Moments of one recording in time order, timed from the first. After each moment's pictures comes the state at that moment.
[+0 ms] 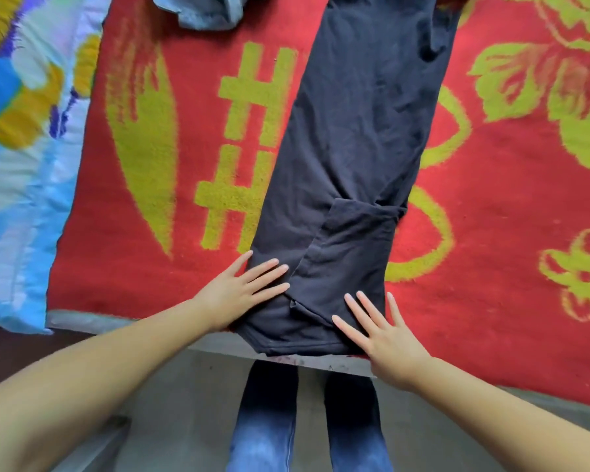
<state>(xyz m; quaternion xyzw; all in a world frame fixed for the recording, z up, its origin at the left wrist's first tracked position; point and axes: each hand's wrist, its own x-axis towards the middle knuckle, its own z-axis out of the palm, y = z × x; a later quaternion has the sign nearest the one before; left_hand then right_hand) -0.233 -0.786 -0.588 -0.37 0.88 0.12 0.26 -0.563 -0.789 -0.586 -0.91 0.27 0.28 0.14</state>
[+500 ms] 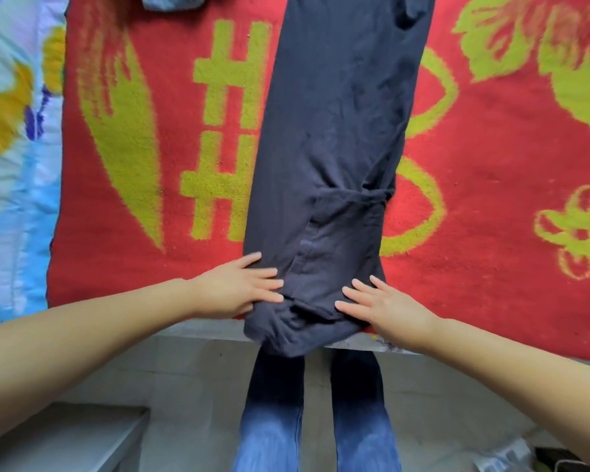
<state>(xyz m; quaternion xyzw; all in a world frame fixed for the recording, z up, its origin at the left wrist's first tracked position) -0.240 -0.805 -0.564 -0.26 0.92 0.24 0.18 -0.559 -0.819 -0.558 -0.91 0.21 0.27 0.23</state>
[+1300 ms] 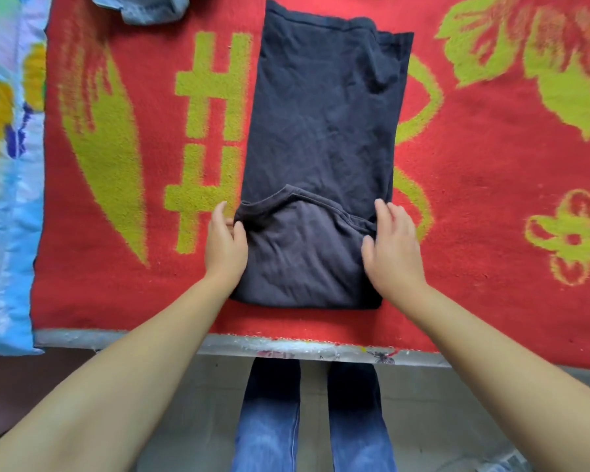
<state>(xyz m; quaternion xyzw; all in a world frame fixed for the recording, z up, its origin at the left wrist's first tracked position) -0.283 -0.858 -0.597 -0.83 0.37 0.32 -0.26 -0.536 -0.886 -0.558 -0.71 0.67 -0.03 0.22</state>
